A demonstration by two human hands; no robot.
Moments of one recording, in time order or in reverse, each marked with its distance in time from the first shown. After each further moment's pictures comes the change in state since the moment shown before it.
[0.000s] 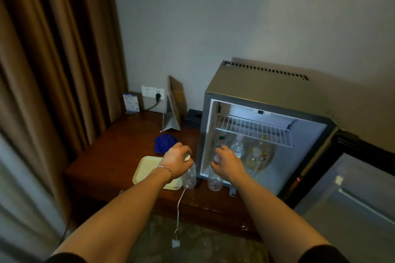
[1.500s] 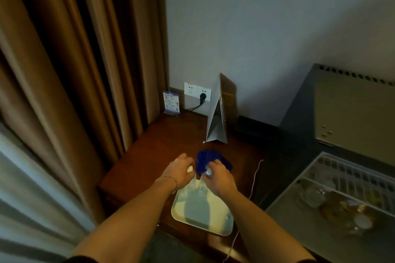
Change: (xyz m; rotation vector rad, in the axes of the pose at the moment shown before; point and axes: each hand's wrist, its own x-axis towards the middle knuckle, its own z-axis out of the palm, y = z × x) left_hand 0.115 -0.230 -0.029 0.142 -0.117 -0.258; right_hand 0.210 -0.148 0.153 0.185 -0.256 -0.057
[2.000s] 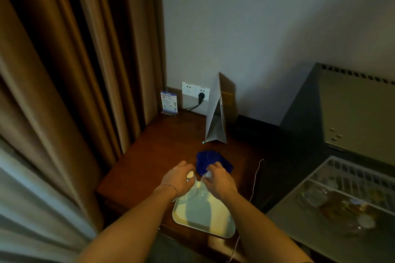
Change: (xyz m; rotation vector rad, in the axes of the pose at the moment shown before) left_hand 0.001 -0.015 0.014 -0.002 -0.034 -0.003; right_hand 0.010 -0.004 0.007 -0.068 -0.055 0.060
